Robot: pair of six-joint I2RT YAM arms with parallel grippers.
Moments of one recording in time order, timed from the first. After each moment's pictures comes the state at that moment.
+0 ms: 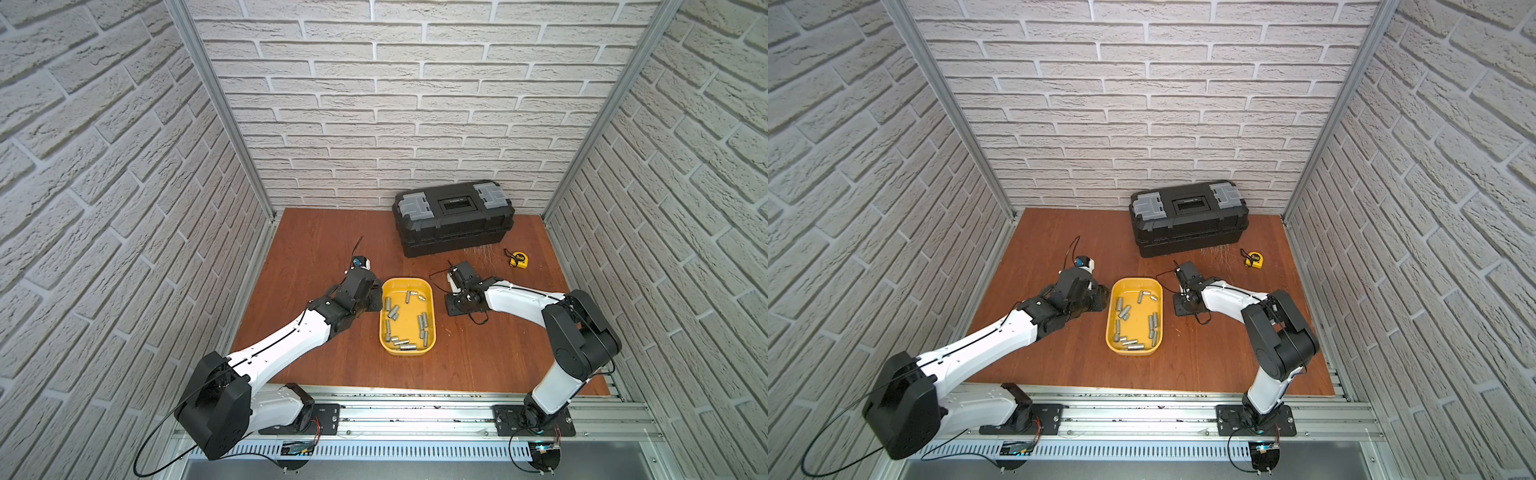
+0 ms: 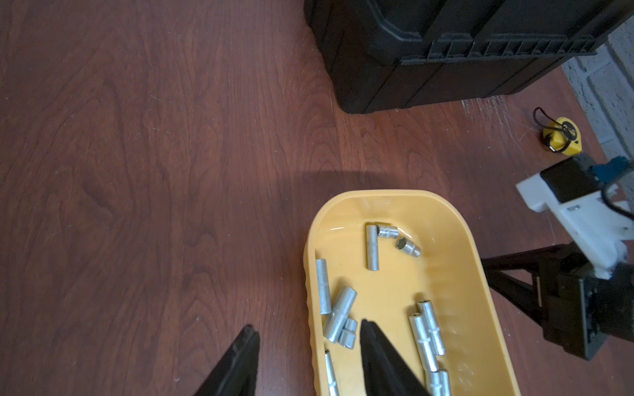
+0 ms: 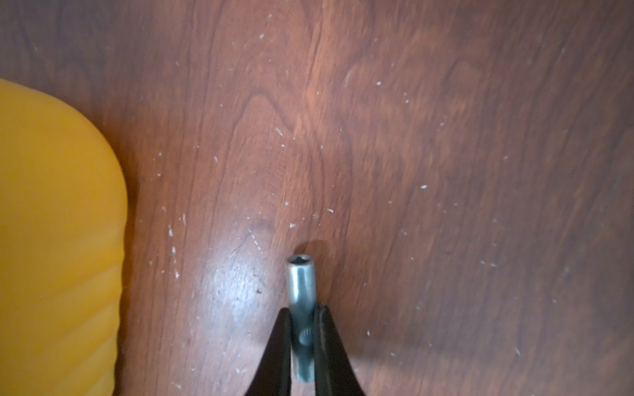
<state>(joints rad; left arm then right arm) -0.64 1.23 0.78 -0.30 -0.17 -0.53 0.44 1.71 0.95 -0.46 0.04 0.33</state>
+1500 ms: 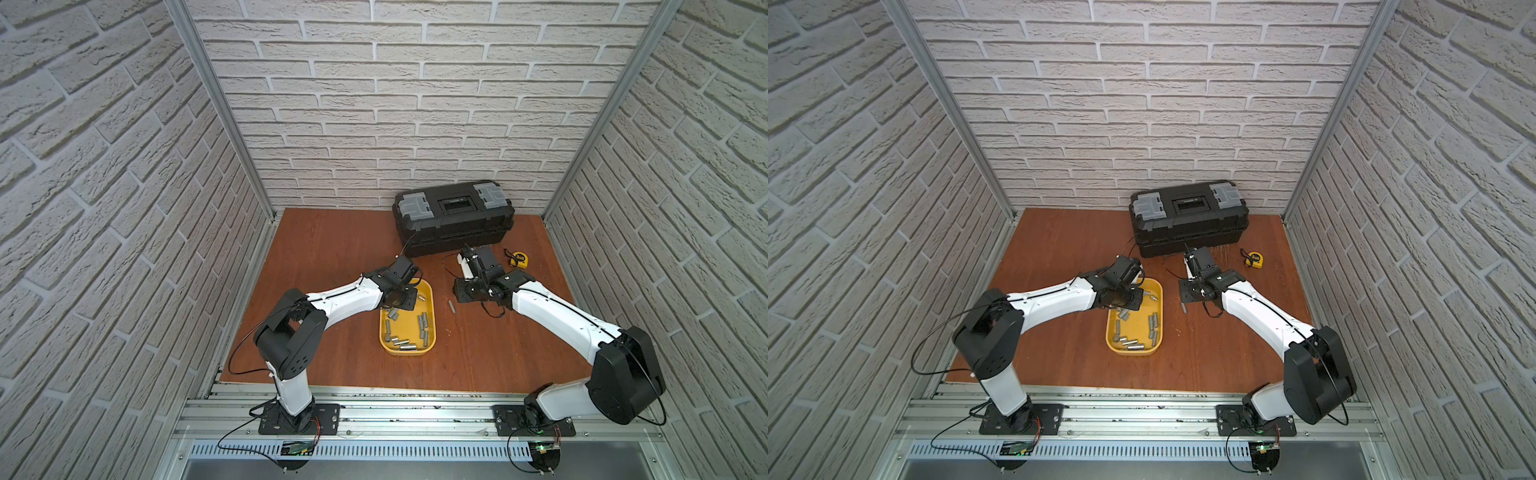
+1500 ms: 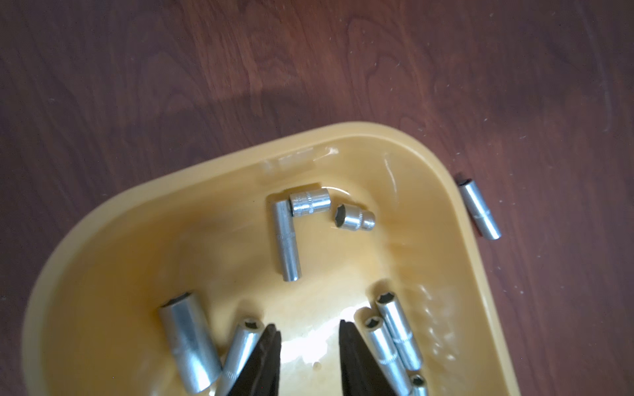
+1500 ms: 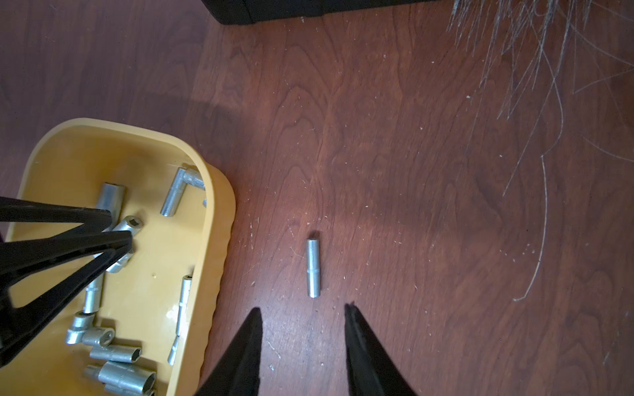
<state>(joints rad) -0.77 1.79 1.18 -0.45 -0.02 -0.42 0.41 1.43 1.03 -0.63 0.05 0.29</state>
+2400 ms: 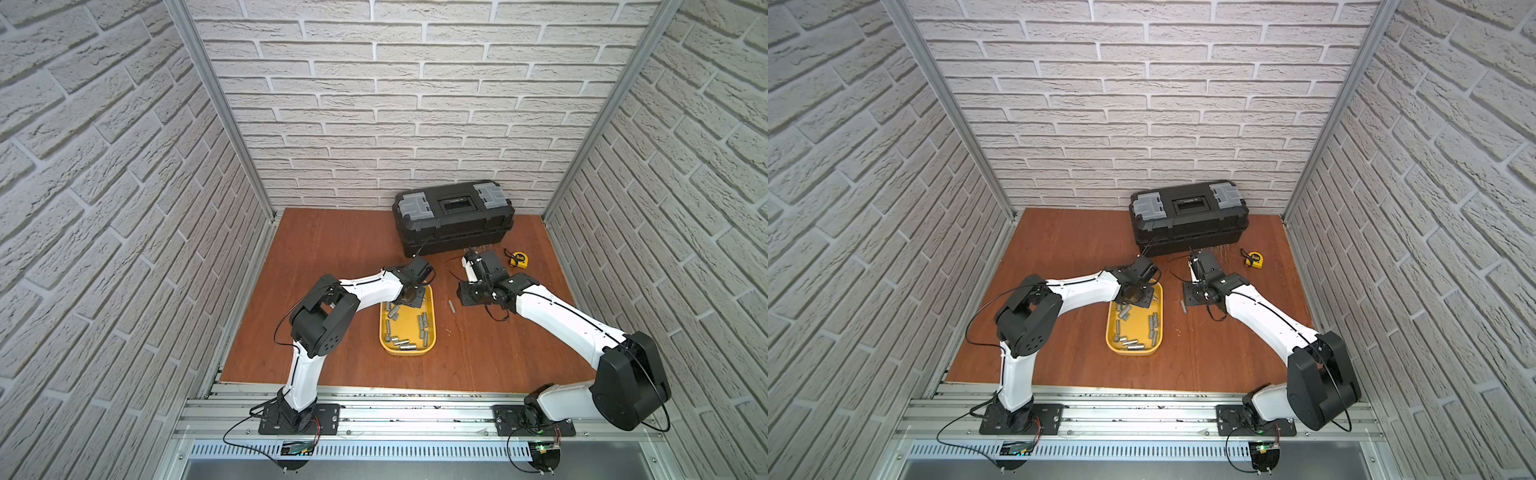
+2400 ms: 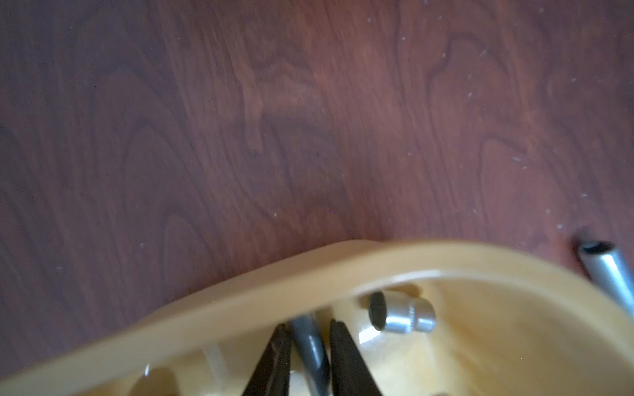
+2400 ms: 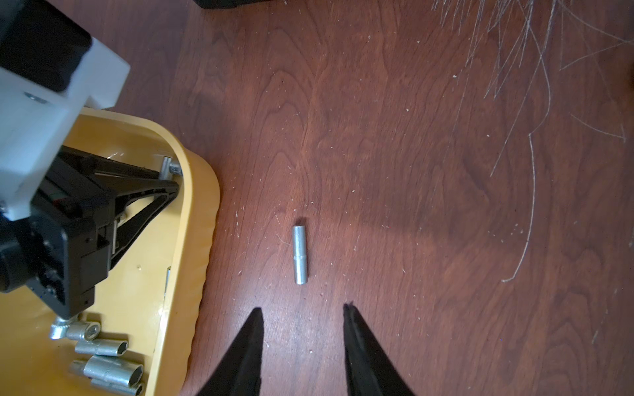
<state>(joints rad) -0.79 2.02 1.37 -0.51 -0.15 -0.41 0.39 1.40 0.99 -0.63 0.05 0.29</state>
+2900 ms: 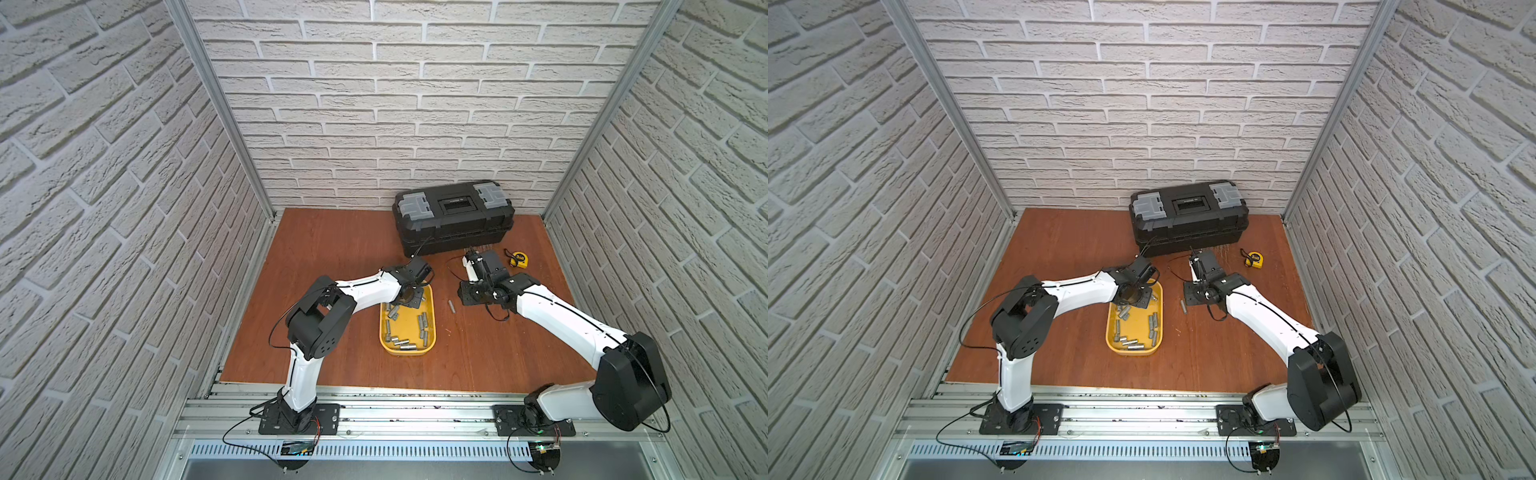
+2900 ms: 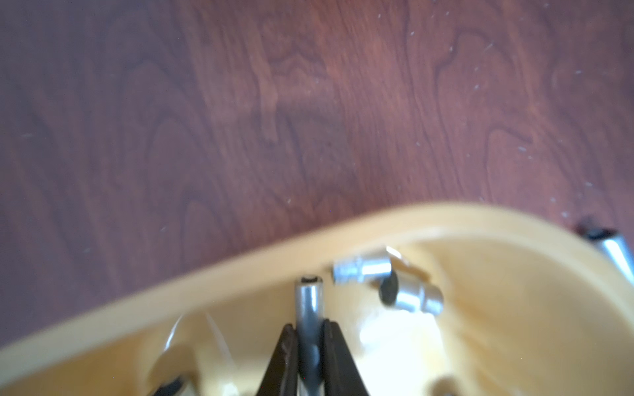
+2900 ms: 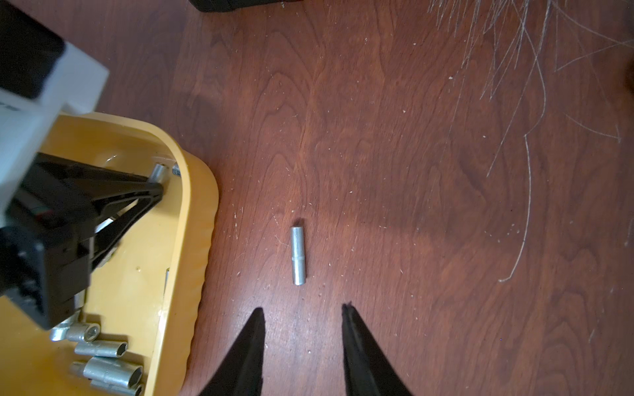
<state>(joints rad) -0.79 1.94 1.33 -0.53 -0.17 -0.40 0.39 1.40 0.99 -0.63 0.05 0.29</state>
